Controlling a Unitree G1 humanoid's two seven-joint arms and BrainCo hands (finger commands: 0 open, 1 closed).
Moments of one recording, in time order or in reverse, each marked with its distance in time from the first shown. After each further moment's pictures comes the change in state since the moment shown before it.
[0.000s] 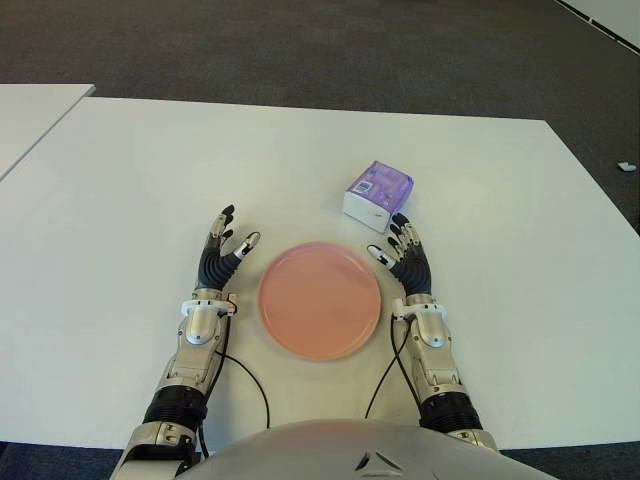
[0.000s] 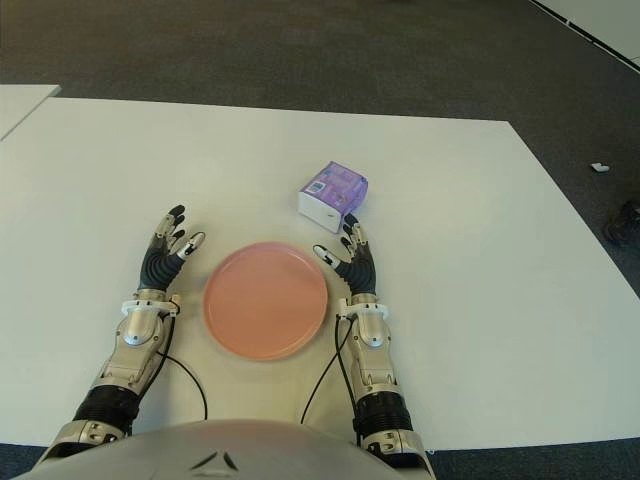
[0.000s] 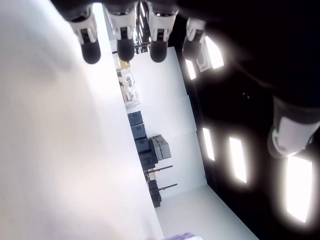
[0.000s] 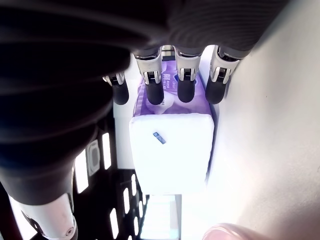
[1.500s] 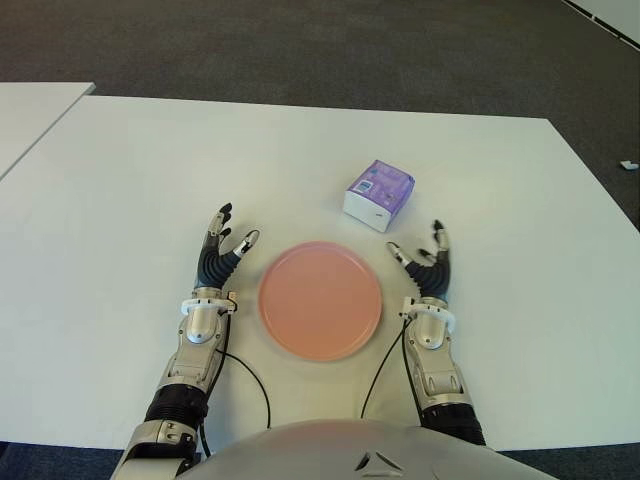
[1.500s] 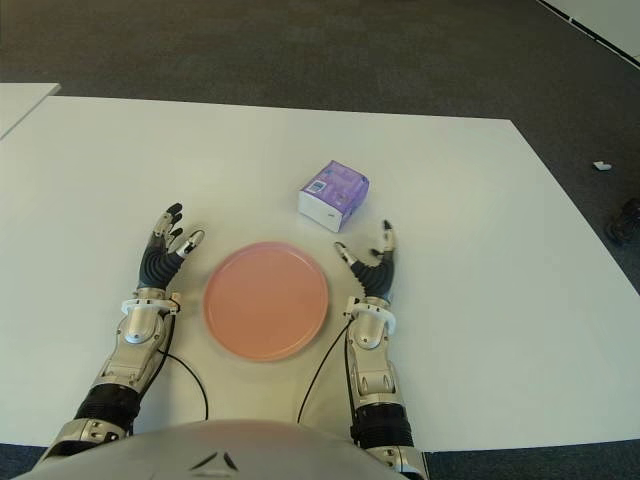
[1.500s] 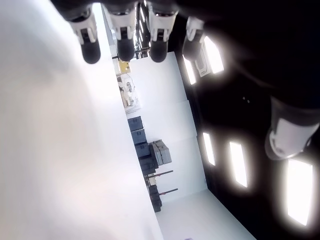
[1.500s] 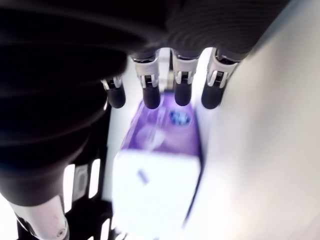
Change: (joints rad) left arm -0.013 -0.007 -0.002 0.009 0.009 -0.003 0.025; right arm 0.058 0.047 -0.022 -0.286 -0.363 0.284 -0.537
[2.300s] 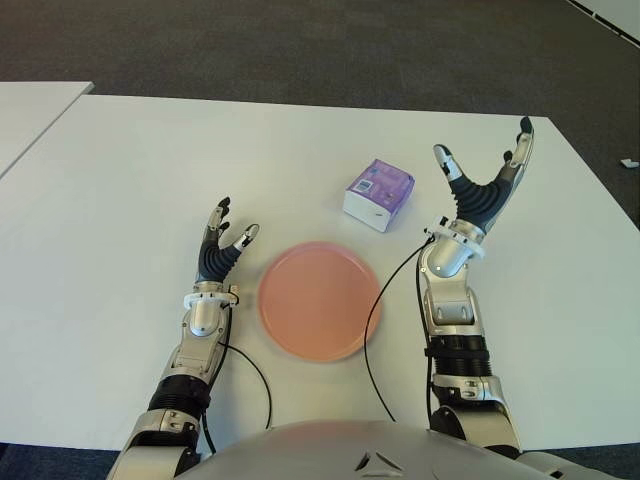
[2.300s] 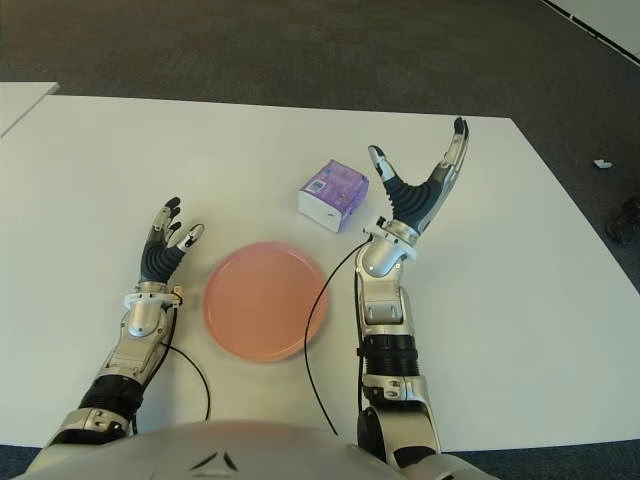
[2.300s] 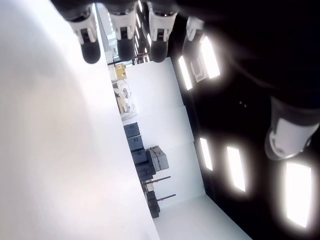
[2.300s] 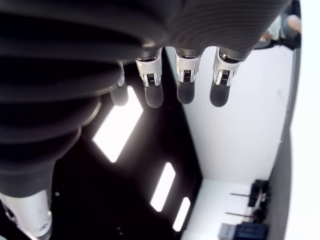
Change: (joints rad) left arm -0.035 -0.007 -0.005 0.052 0.020 -0.027 0.049; right arm -0.383 -0.102 -0.039 -0.070 -0.084 -0.030 -0.116
